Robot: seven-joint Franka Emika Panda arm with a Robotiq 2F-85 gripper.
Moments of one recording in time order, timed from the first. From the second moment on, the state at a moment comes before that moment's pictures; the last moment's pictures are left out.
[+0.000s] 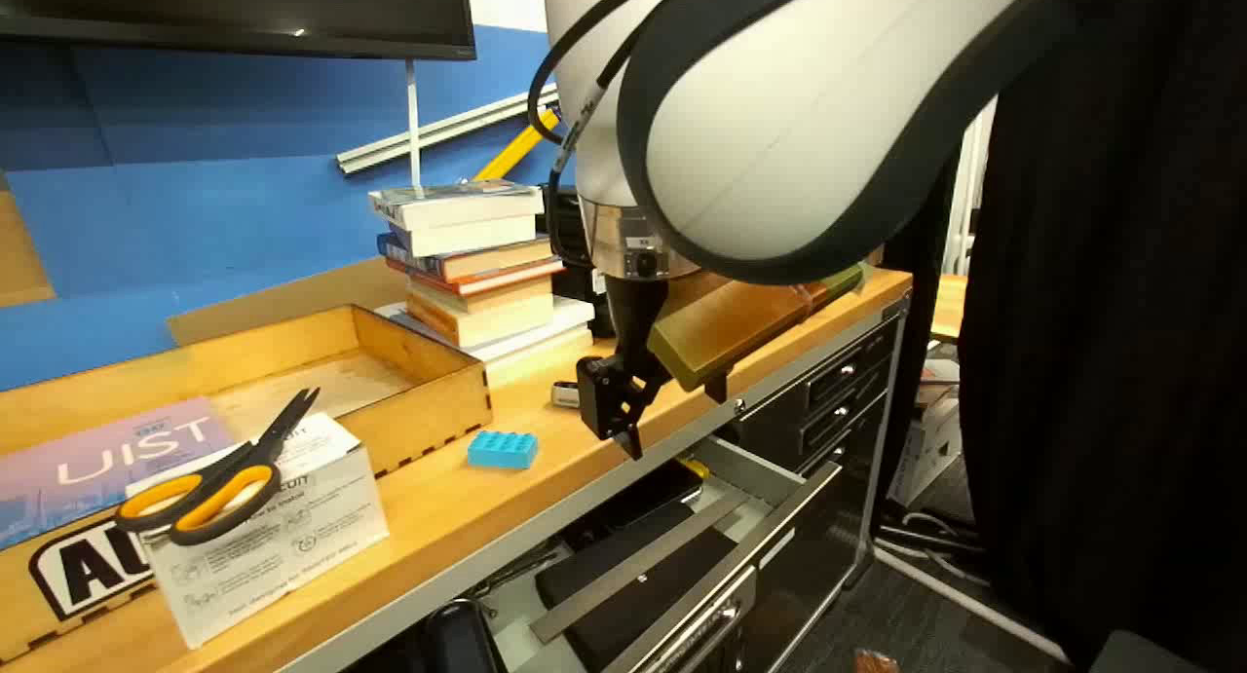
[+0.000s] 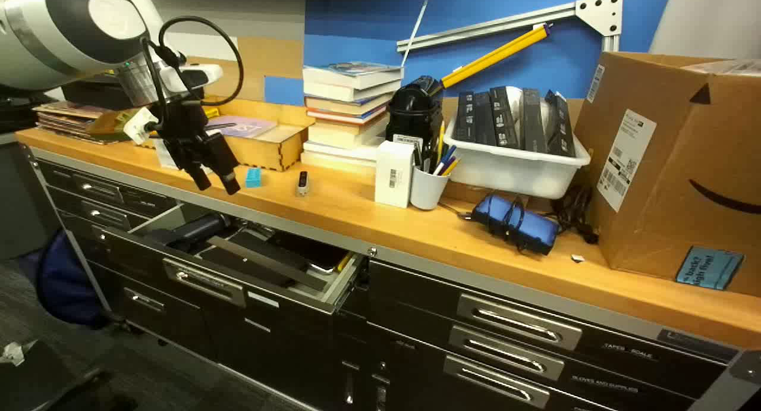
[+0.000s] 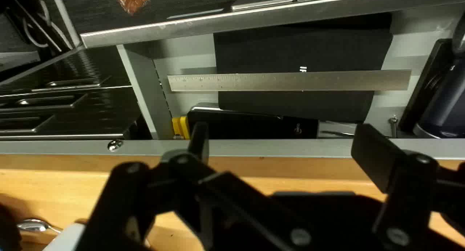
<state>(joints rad) -0.02 -0.25 0.37 -2.50 -0.29 2.35 0.50</state>
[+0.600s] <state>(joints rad) 0.00 -0.23 0.34 -2.48 -0.29 2.36 0.50</state>
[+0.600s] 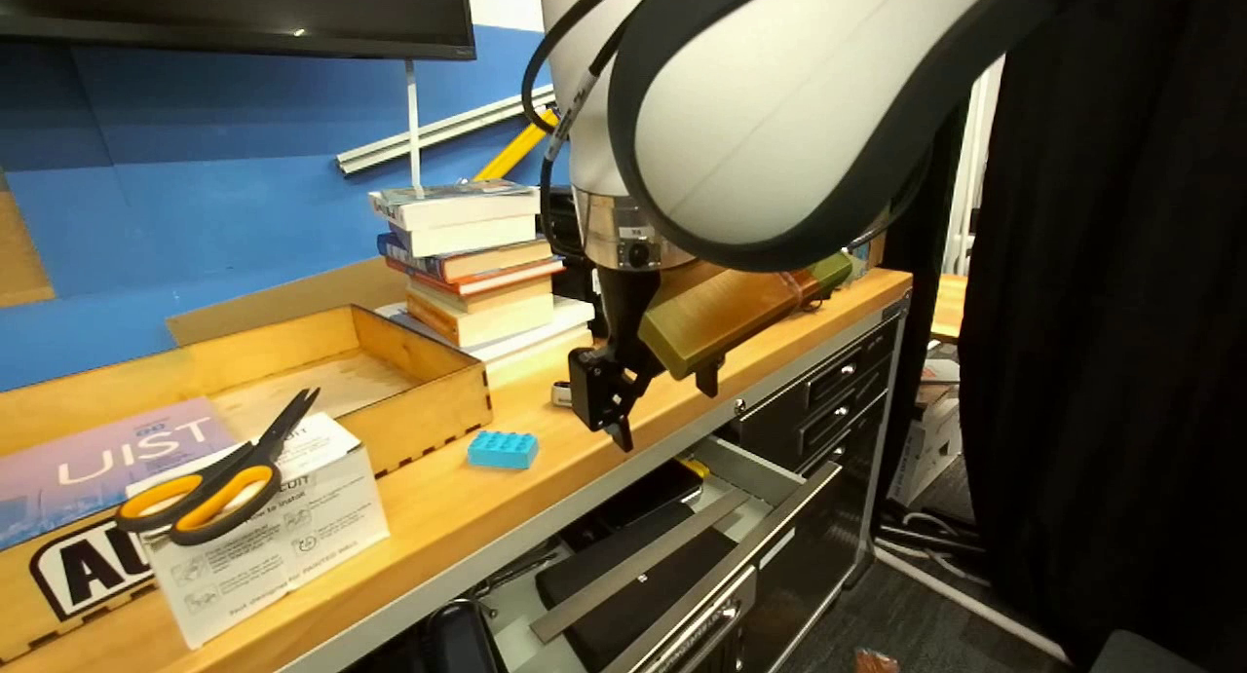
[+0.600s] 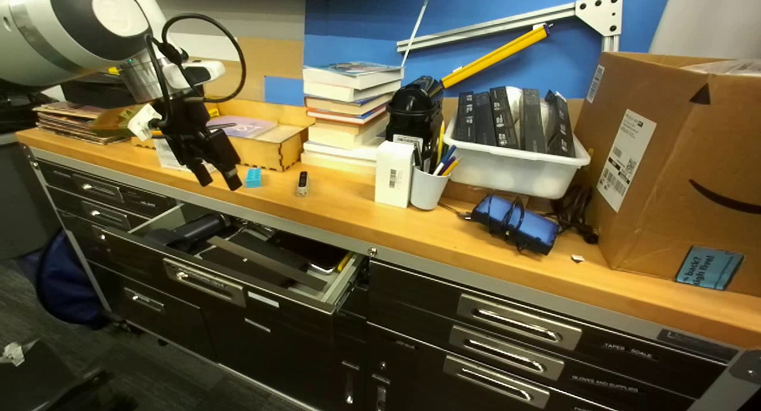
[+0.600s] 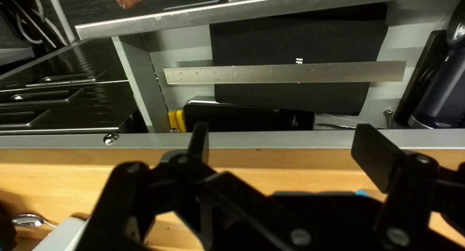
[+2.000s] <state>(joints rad) 0.17 0.34 0.17 -1.96 -0.04 2.42 0.15</state>
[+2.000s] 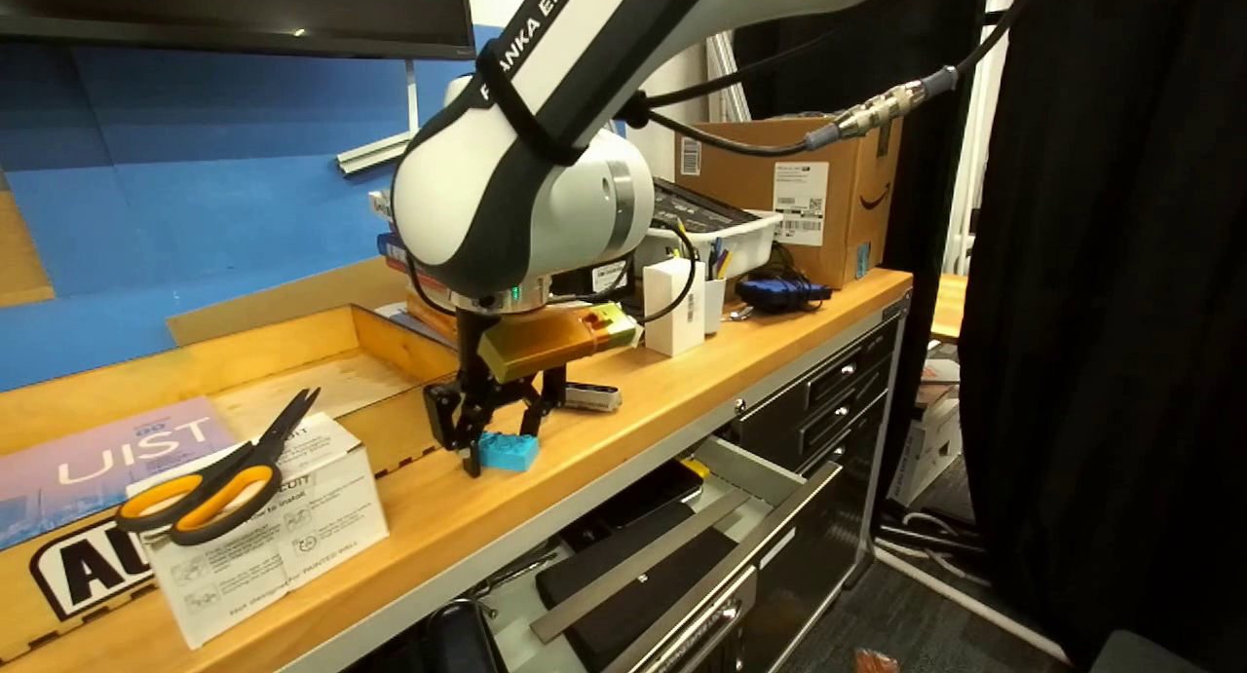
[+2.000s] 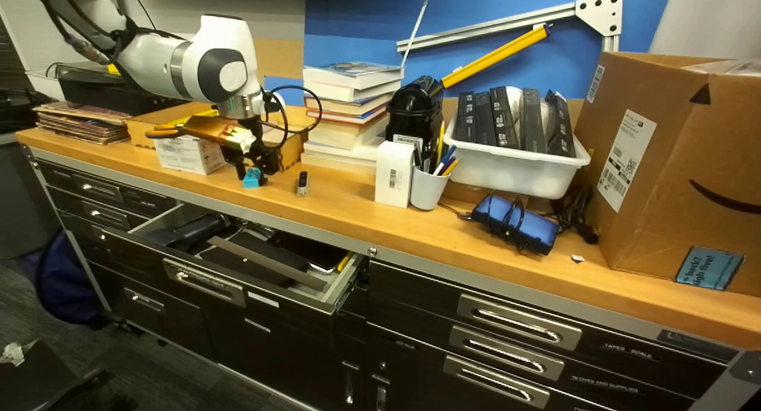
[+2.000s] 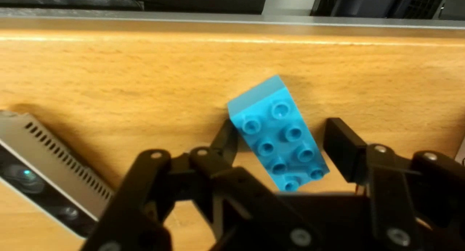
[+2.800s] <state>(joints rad) 0.24 0.16 0.11 -2.15 -0.18 2.36 0.29</state>
